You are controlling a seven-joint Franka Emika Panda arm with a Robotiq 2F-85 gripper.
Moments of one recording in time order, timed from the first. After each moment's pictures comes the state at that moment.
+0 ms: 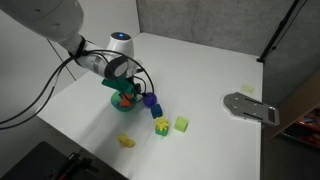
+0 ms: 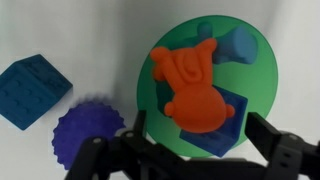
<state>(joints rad) -0.05 0.63 0.18 -2.07 0.13 2.68 -0.13</state>
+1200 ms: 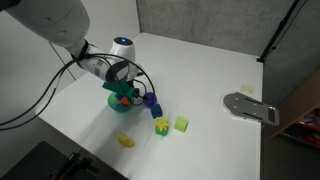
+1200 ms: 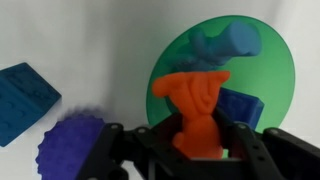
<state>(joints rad) -0.08 0.66 0.21 -2.07 0.15 2.68 -0.18</state>
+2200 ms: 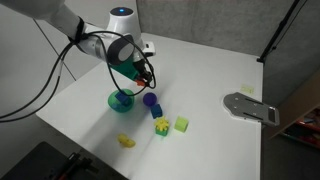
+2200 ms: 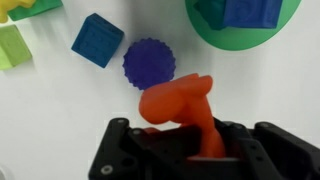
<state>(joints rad) 0.03 0.48 0.01 -2.08 0.13 2.73 0.12</state>
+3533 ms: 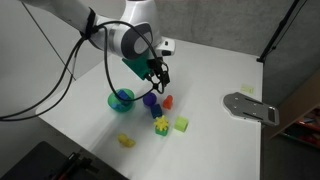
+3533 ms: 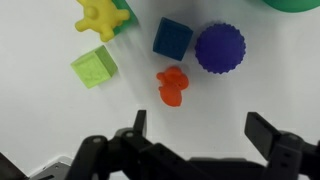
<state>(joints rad) 0.06 0.40 -0.17 -2.08 0.05 2.59 0.33</state>
